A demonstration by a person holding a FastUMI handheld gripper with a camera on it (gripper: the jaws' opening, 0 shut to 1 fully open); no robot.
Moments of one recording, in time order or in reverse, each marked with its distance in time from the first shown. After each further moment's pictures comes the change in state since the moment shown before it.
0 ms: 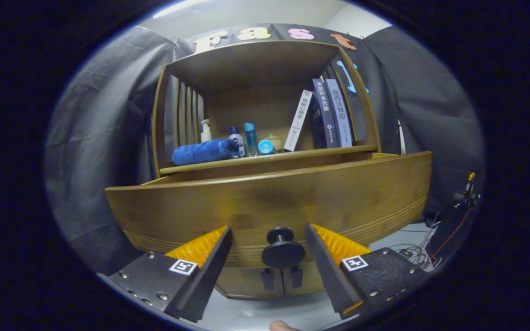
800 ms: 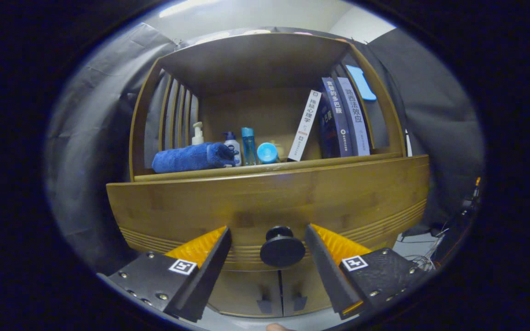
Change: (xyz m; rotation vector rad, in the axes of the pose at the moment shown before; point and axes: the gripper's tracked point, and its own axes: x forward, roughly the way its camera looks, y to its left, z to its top) arm 0.087 0.005 0.010 -0.009 -0.089 -0.002
